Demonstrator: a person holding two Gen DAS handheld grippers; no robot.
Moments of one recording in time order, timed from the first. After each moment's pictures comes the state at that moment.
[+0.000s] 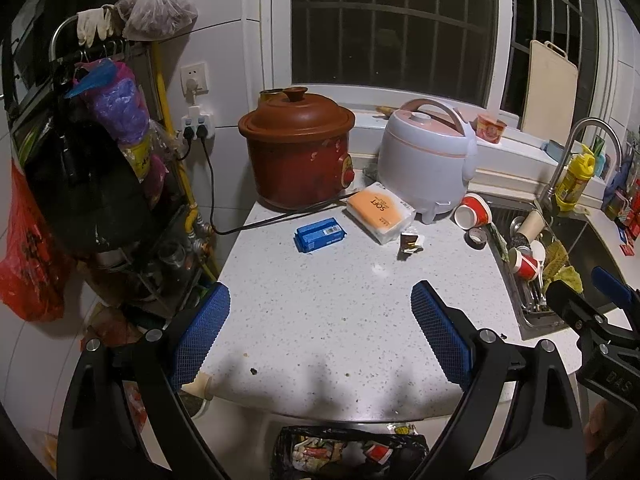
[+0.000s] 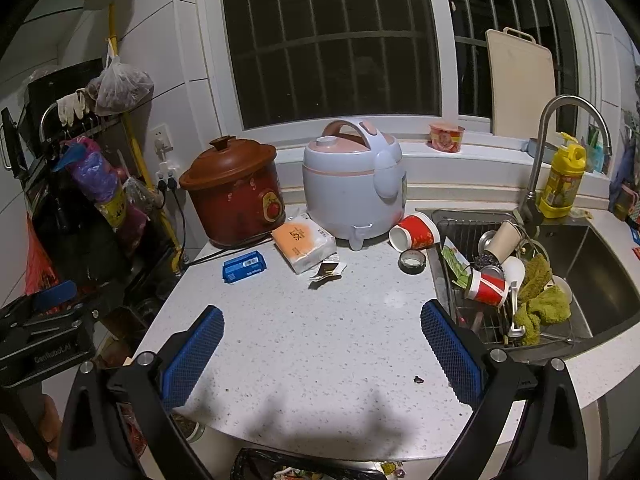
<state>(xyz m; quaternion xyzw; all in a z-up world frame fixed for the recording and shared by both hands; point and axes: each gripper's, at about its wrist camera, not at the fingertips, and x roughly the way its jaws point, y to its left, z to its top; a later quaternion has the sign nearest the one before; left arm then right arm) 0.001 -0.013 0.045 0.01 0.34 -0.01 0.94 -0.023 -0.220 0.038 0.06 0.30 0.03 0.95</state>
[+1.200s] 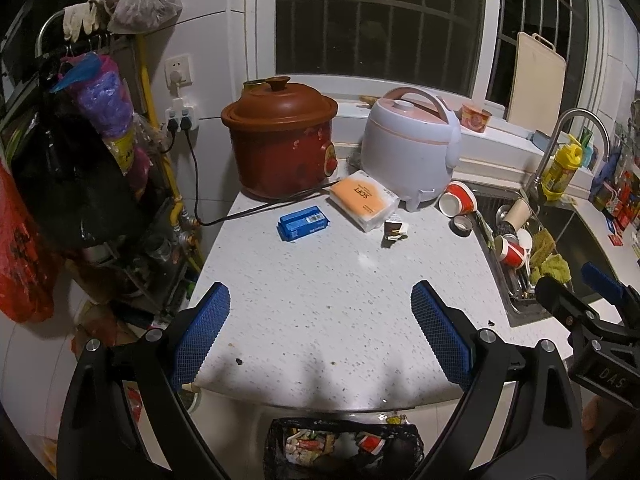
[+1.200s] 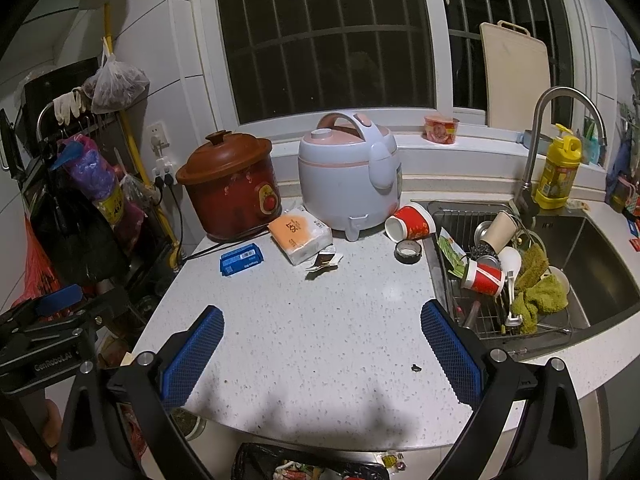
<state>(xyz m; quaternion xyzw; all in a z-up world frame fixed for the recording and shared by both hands) -0.002 -0.020 0.039 0.01 0.35 -0.04 0.94 -0.034 -0.217 0.033 0.07 0.31 0.02 0.95</state>
